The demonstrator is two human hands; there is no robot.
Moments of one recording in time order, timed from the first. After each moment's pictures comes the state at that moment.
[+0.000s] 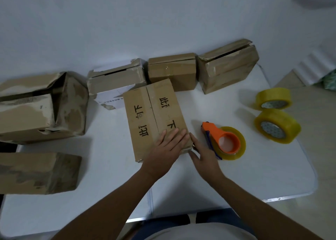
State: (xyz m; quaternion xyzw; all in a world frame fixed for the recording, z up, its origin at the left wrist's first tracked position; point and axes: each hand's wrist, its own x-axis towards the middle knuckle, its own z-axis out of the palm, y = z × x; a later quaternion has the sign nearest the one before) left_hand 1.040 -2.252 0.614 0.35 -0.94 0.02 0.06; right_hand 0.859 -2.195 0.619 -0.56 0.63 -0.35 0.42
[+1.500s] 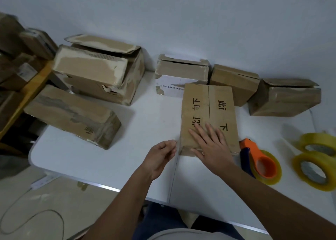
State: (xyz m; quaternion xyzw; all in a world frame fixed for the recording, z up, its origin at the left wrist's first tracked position) left_hand 1.159 -2.193 0.639 0.53 -0.10 -0.71 0.45; right_hand 0.948 -2.239 0.643 -0.86 0.51 0.07 0.06
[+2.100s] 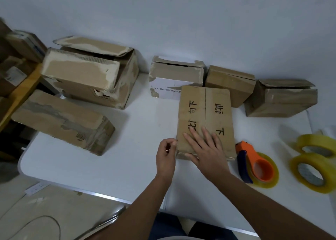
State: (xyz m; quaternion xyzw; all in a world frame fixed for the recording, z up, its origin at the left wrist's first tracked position) left_hand 1.105 -2.202 0.620 0.65 -0.27 -0.49 0.51; right_hand 0.950 -2.240 0.636 -0.85 0.52 0.04 0.05
